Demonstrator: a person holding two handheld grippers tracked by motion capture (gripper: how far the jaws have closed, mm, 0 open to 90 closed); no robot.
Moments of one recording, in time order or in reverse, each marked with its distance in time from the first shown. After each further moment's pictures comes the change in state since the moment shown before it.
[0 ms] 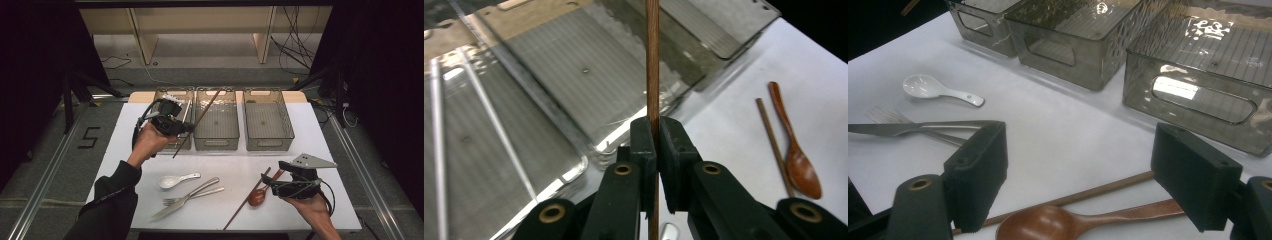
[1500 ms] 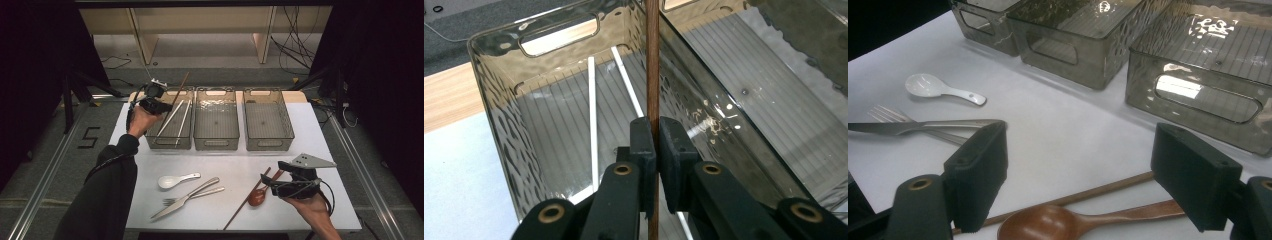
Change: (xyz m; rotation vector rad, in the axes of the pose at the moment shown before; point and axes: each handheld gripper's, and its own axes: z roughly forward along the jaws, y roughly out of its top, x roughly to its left) left arm 0.111 0.011 0.043 0.000 0.270 -0.109; right arm 0.000 0.000 0.001 0.003 0.008 0.000
